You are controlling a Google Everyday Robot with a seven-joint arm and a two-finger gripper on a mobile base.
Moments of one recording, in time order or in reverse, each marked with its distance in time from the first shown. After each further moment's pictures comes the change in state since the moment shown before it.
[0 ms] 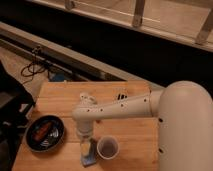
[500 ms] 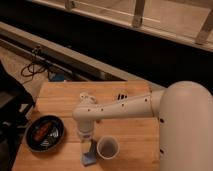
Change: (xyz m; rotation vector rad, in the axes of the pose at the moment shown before) arm 0.002 0.002 -0.001 0.004 0.000 0.003
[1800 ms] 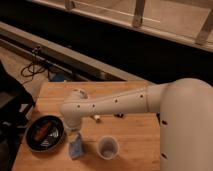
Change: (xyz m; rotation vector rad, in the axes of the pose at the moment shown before) arm -0.071 -0.026 -0.053 0.152 -0.089 -0.152
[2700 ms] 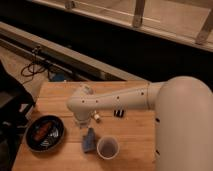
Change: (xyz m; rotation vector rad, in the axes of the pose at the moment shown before) arm 0.072 -0.030 -0.002 0.004 0.185 0.159
